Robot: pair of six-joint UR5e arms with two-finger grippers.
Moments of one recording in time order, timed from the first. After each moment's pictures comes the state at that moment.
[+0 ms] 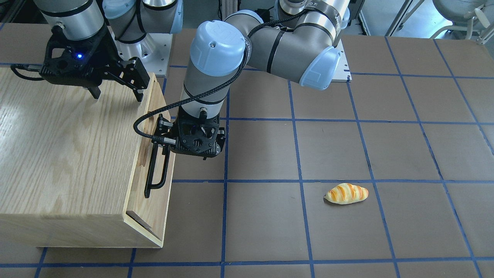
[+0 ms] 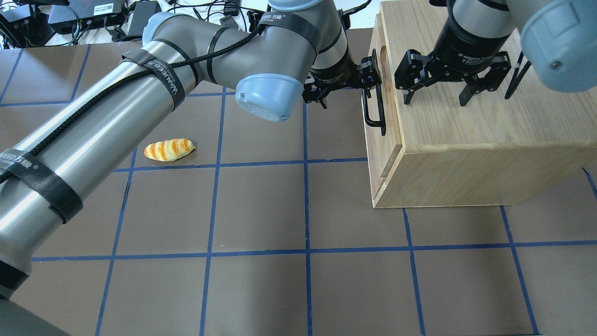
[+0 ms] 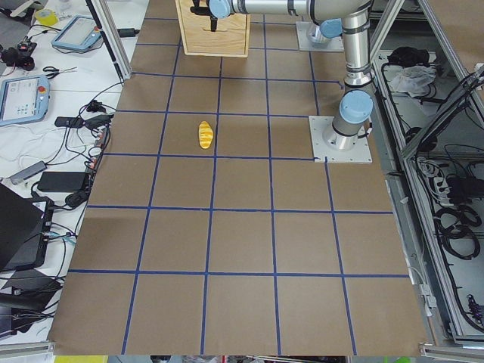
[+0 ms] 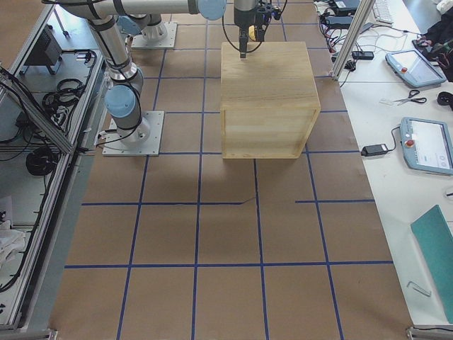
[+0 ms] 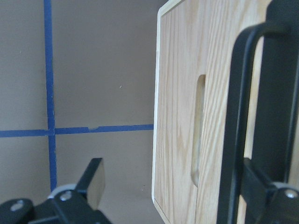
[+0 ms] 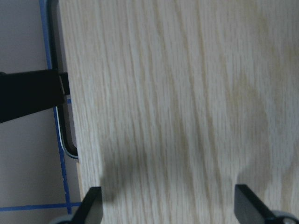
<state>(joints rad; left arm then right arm) -2.00 -2.01 -1.37 -1.09 1.36 -0.49 1.59 -1.58 1.57 -1.60 -1.55 0.10</state>
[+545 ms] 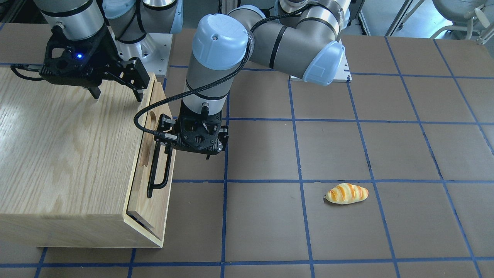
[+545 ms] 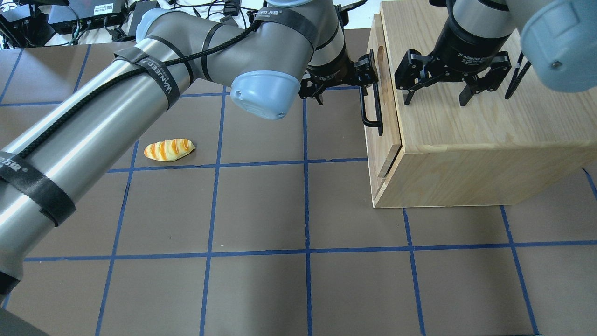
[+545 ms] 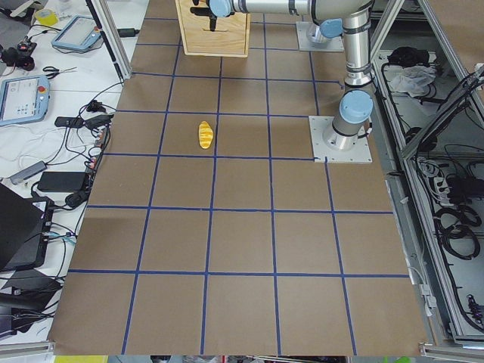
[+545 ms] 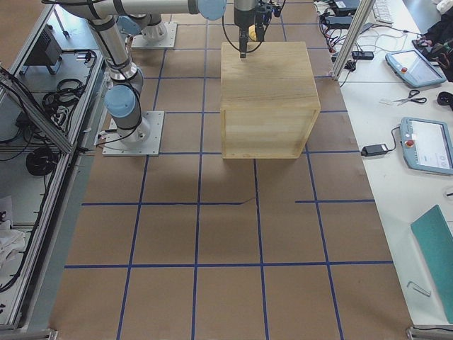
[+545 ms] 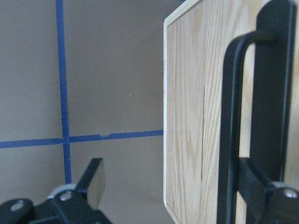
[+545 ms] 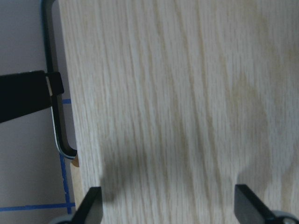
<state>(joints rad) -1.99 -1.99 -1.37 -1.10 1.38 -0.45 1.59 -1.58 1.57 -1.60 -1.55 0.10</state>
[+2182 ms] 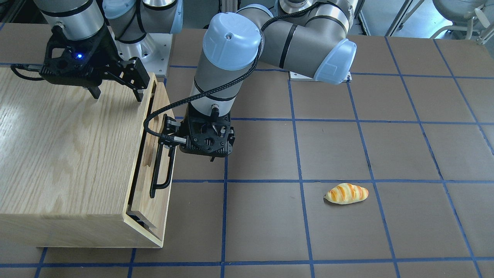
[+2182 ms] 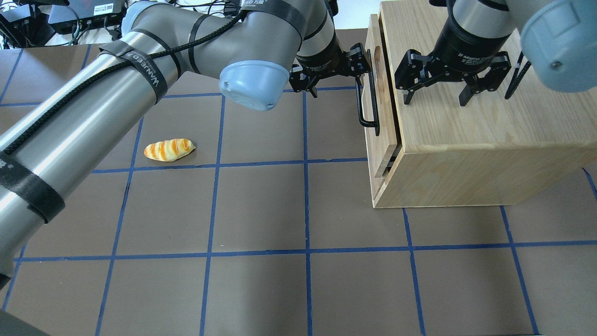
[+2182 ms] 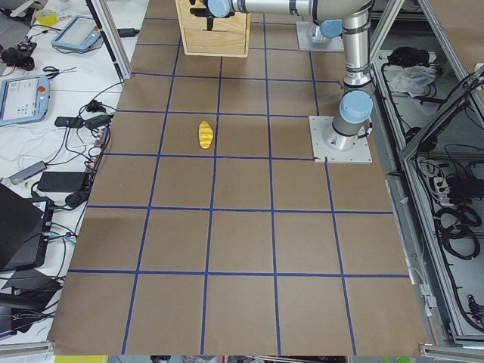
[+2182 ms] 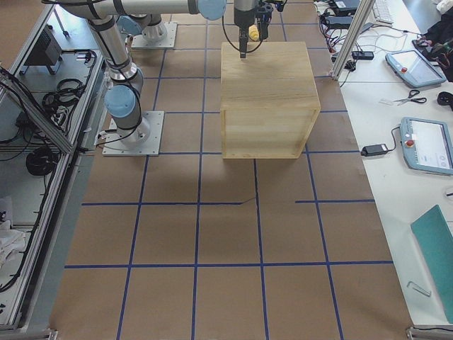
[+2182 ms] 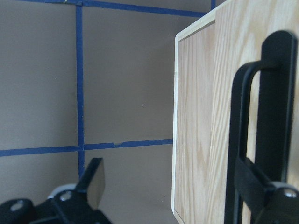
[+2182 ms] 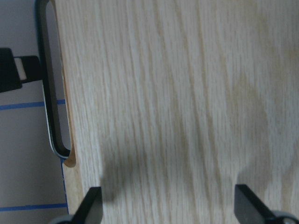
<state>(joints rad) -1.96 -1.98 -1.36 -1.11 1.35 -0.48 1.59 -1.58 1.57 -1.60 -1.55 0.10</state>
